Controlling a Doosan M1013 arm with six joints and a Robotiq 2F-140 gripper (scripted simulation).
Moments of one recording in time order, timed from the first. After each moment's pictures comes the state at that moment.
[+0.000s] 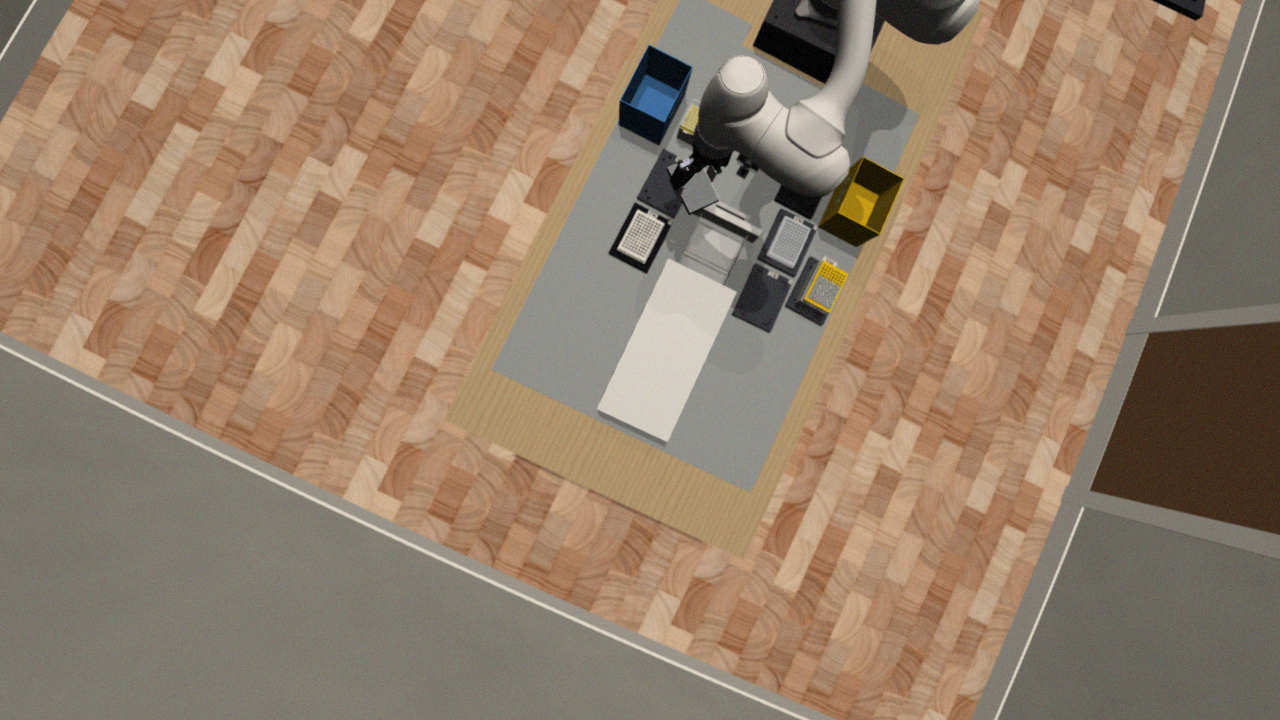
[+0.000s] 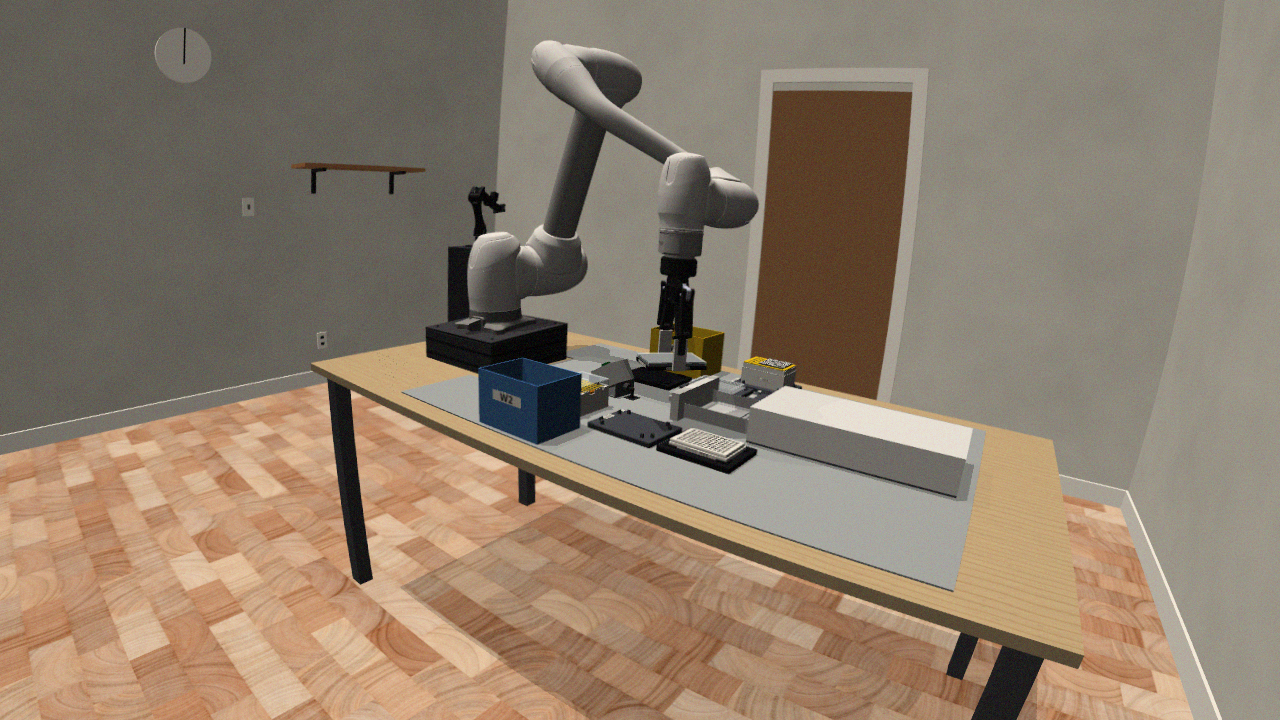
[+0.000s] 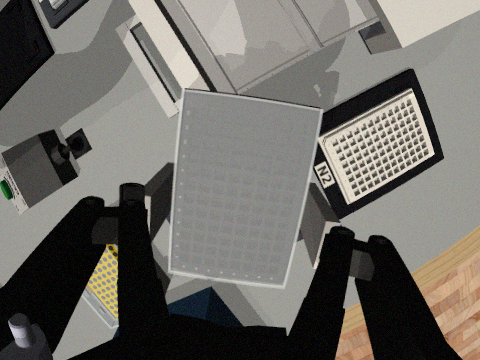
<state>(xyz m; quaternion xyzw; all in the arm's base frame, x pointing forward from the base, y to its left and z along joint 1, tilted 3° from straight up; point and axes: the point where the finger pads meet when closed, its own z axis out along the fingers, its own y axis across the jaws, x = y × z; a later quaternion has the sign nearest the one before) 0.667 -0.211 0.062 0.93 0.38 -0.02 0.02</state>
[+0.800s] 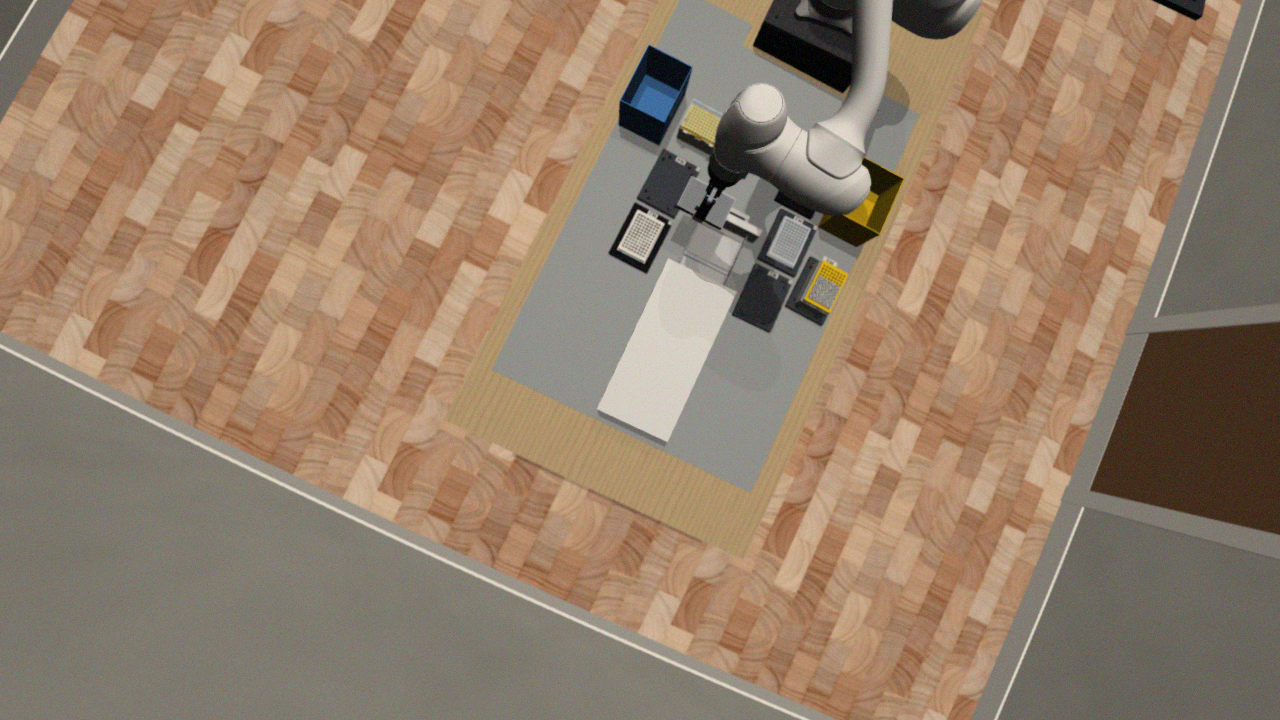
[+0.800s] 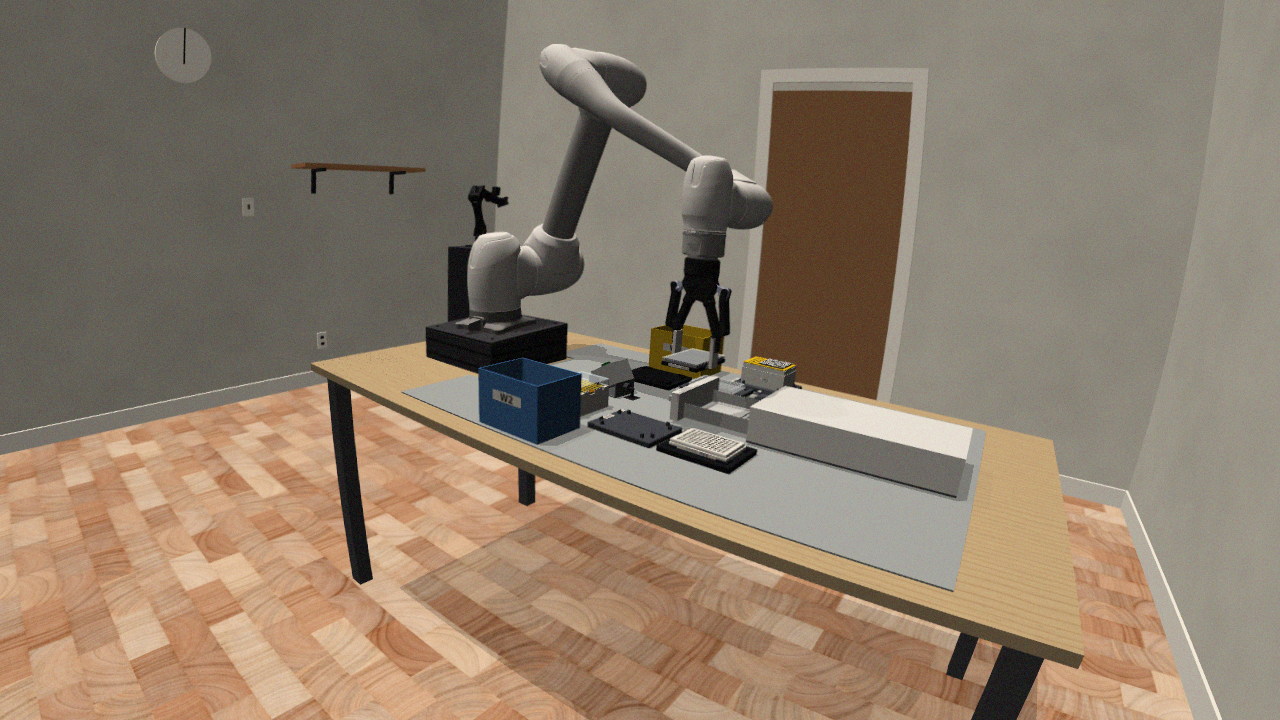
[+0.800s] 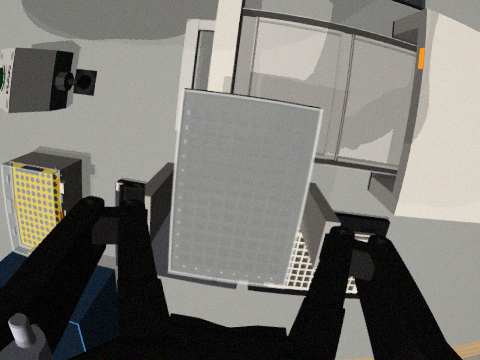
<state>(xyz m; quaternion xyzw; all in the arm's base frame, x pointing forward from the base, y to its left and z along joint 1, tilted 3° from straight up) 0.701 -0.165 0.059 0.76 0.65 -0.02 0.01</state>
